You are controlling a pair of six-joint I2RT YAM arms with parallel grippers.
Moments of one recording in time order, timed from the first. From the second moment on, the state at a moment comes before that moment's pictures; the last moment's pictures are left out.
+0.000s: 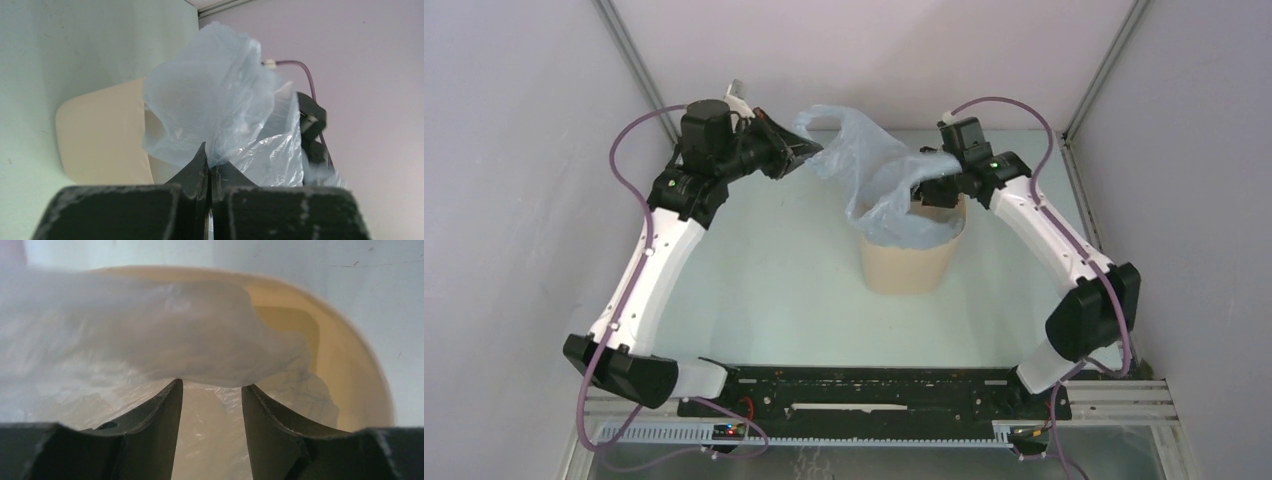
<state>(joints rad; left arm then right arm) -0.32 1.35 1.58 -0.53 0.39 -1.02 0.42 1.59 1.58 -0.78 -0.14 0.56</state>
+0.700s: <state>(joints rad) -0.32 1.23 1.50 -0.66 0.42 -0.76 0.43 1.61 1.70 -0.93 -0.04 0.42</state>
